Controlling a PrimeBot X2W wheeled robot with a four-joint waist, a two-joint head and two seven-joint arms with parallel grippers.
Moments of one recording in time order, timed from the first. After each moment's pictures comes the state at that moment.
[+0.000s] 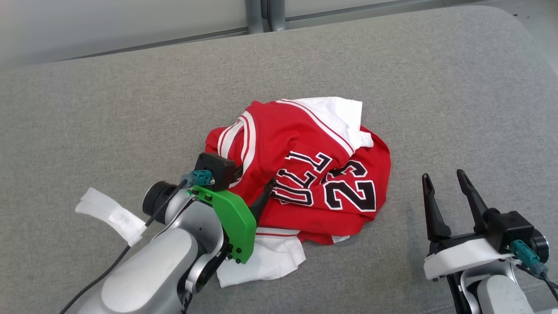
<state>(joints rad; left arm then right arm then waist) -0.57 0.36 -0.91 0.18 -0.76 0.13 0.22 -0.06 -0.05 -0.02 0.13 0.10 0.13 -0.26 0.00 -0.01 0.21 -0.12</state>
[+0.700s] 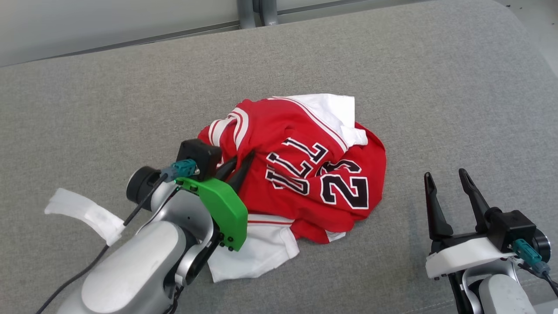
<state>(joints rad) -0.58 0.42 -0.88 0.08 -0.74 0.19 0.21 -0.07 -0.05 -0.02 0.14 0.10 0.13 -0.26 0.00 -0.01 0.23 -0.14</state>
